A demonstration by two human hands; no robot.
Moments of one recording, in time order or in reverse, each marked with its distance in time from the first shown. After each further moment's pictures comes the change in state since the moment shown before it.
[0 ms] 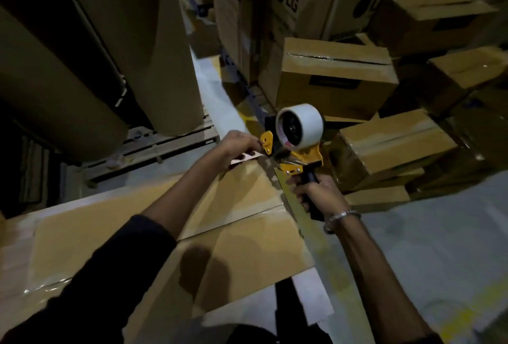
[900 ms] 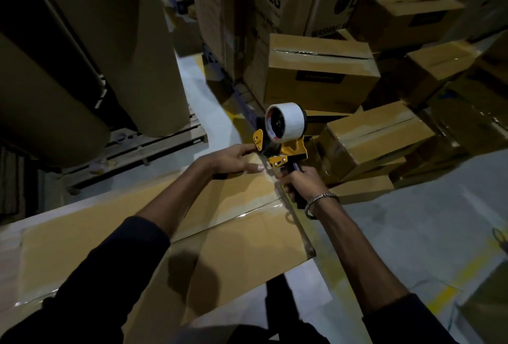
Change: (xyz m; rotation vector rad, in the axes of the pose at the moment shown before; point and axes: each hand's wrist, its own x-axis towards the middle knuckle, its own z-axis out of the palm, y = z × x) left_hand 0.006 -0.038 -0.012 0.456 -0.486 0.271; right_hand 0.006 -0.002 0.028 -0.020 0.120 0.089
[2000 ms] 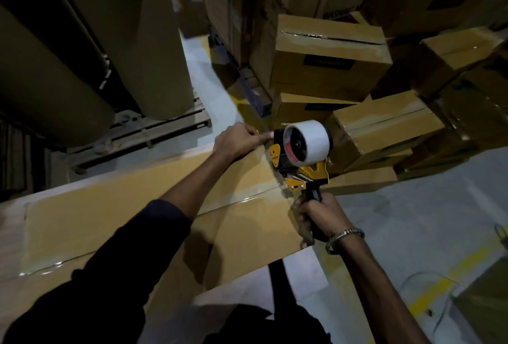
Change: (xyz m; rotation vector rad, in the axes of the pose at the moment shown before) left_hand 0.019 0.004 0.032 0.196 0.613 -0.187; right_hand -0.055 0.058 -0.027 -0.113 -0.039 0.089
